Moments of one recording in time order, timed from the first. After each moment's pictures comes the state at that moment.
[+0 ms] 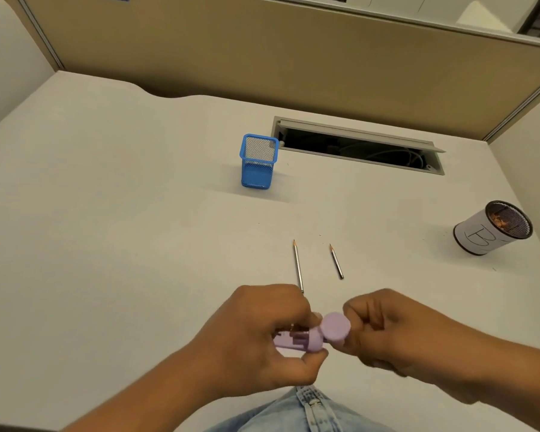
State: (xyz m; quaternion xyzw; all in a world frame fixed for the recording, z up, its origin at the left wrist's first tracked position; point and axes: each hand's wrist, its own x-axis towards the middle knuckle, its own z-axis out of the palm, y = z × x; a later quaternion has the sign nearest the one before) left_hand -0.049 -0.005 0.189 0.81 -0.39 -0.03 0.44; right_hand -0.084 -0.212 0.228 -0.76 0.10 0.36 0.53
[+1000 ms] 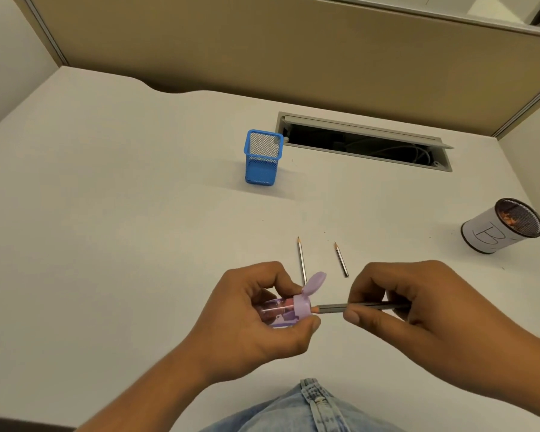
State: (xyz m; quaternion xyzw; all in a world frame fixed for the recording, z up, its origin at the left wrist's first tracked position) left_hand -0.048 0.001 0.193 0.76 -0.15 -0.17 0.62; right_hand -0.082 -0.213 0.262 -0.94 -0.10 0.12 0.29
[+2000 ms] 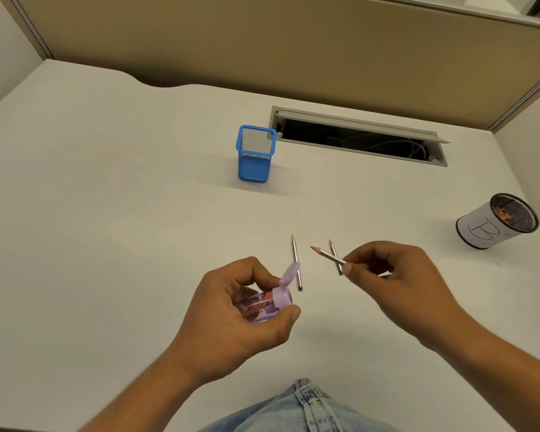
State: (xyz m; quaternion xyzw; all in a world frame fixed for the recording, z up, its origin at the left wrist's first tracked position) left_hand -0.046 0.003 0.178 0.76 -0.08 -0.12 0.63; right_hand -0.056 -0.230 0.192 -0.87 0.15 0.05 0.47
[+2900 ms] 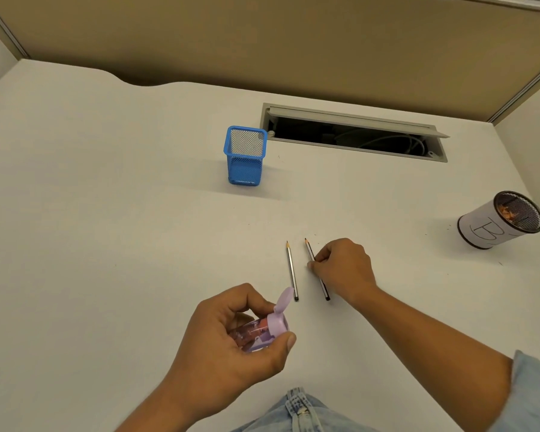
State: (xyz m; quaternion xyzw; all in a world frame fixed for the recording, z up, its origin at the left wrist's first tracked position) left_hand -0.041 -0.008 0.162 0.75 -0.05 -0.16 0.64; right_hand 0.026 -0.235 0.072 -0.92 0.26 0.12 0.28
